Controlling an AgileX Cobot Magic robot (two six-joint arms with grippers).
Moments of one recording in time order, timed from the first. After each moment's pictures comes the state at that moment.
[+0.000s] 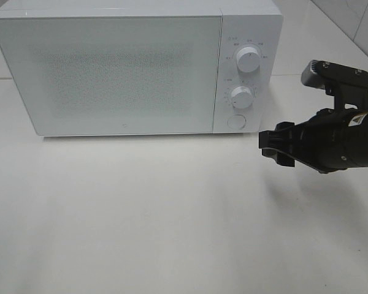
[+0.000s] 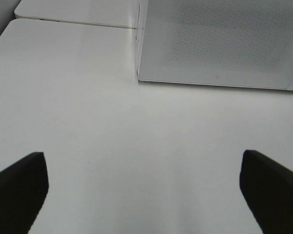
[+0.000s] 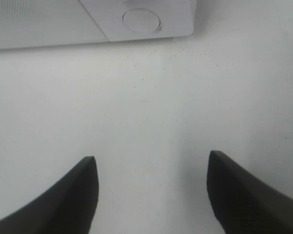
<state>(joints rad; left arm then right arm) 0.02 0.00 -0.50 -0.12 1.04 -0.01 0.39 1.44 -0.53 0.50 -0.06 -0.14</state>
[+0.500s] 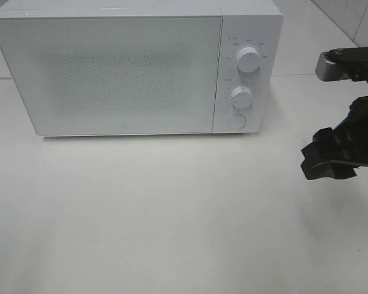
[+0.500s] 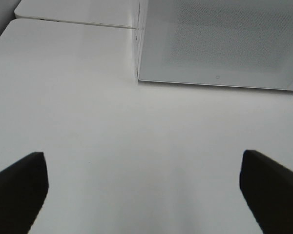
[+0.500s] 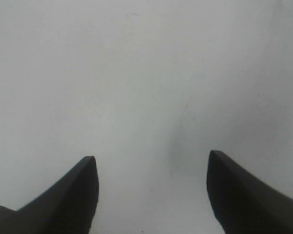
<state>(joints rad) 0.02 0.00 -0.50 -0.12 1.04 -0.01 0.33 1.25 -0.70 0.12 0.61 -0.04</state>
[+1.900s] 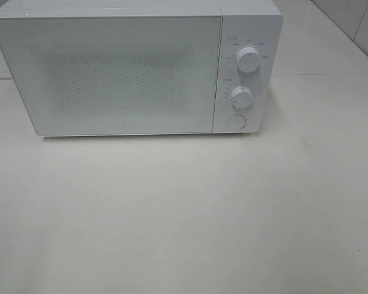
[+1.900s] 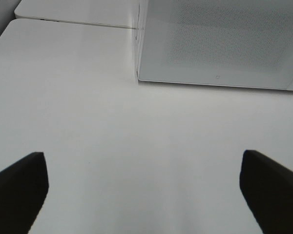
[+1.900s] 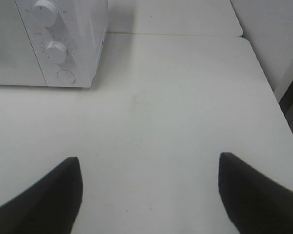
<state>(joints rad) 0.02 0.00 -0.50 -0.12 1.04 -0.01 0.11 0.14 -0.54 -0.06 0.89 0.04</state>
